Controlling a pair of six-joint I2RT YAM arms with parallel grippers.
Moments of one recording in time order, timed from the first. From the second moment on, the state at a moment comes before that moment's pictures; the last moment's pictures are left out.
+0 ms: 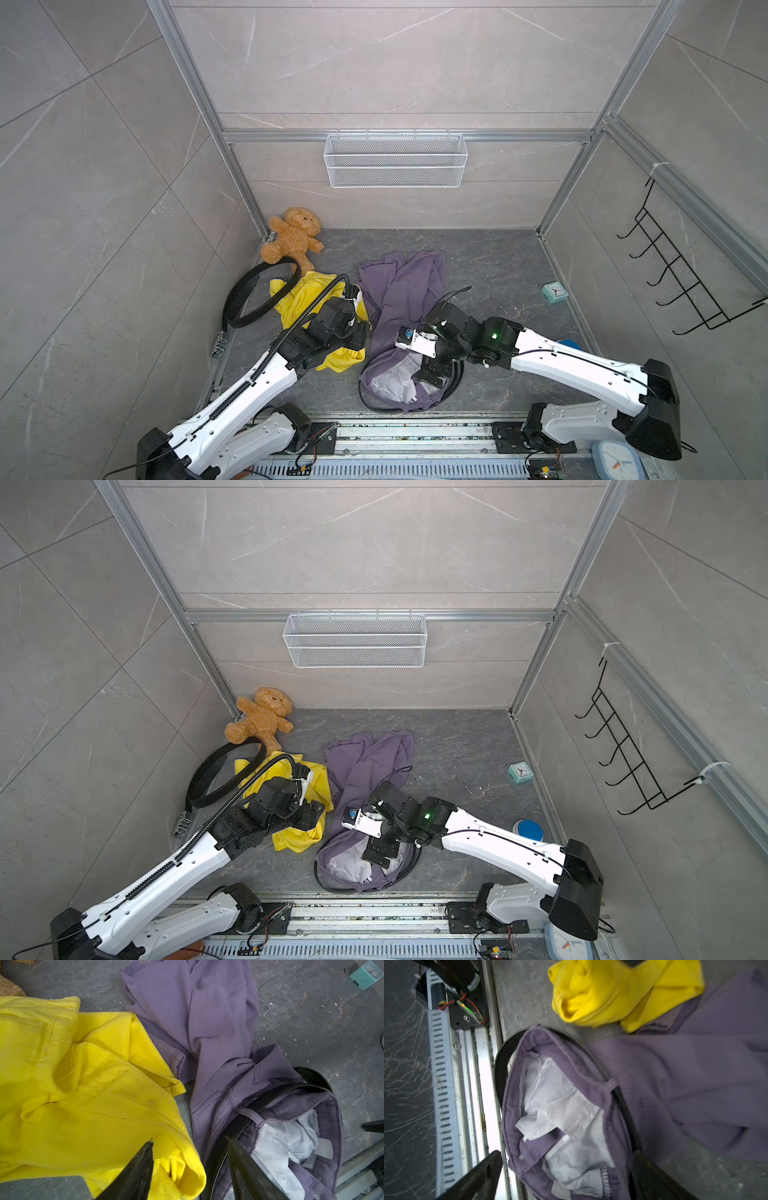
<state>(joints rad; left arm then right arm) -0.70 0.95 0.82 -0.69 -0.09 -0.32 1.01 1.30 1.02 -0.74 -0.20 -0.30</state>
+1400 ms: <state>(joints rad) -0.96 0.65 0.81 -0.65 -0.24 -0.01 0.81 1.49 1.44 -1.19 -0.67 -0.47</state>
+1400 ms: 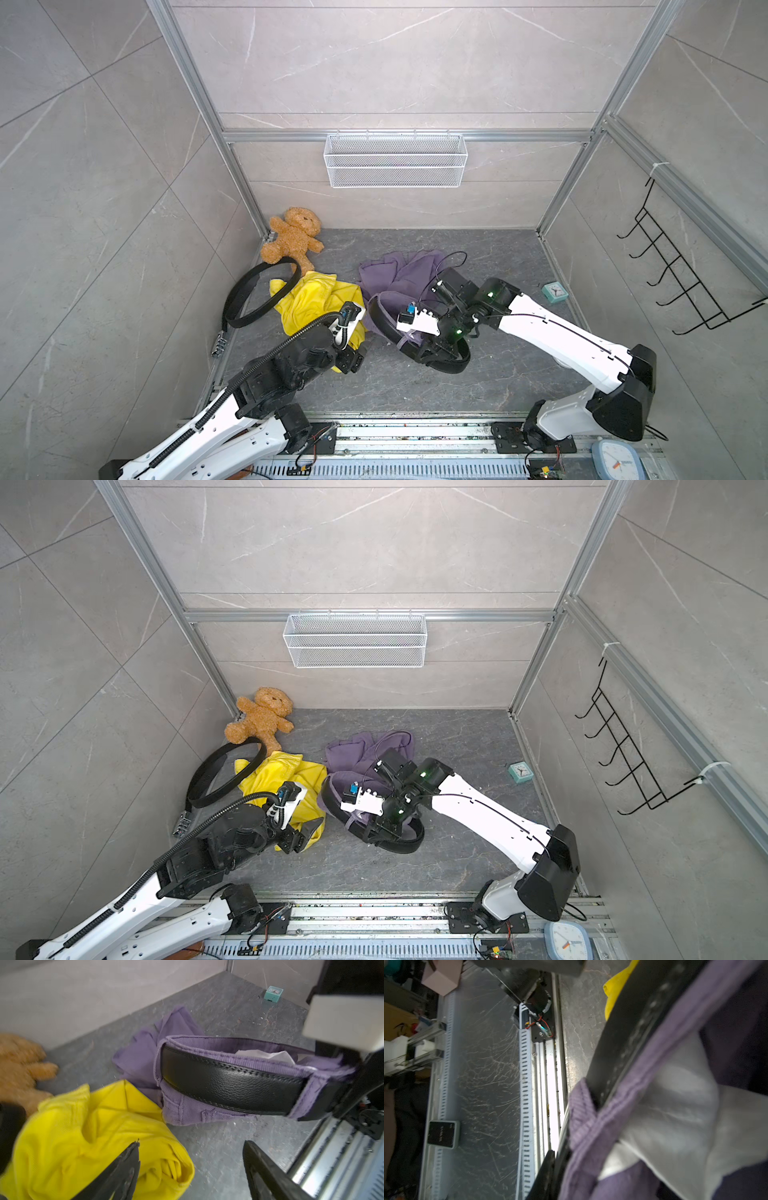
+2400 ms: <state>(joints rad) -1.09 0.91 0.80 -0.37 -0.21 0.71 0.65 1.57 1.56 -1.42 -0.81 -0.51</state>
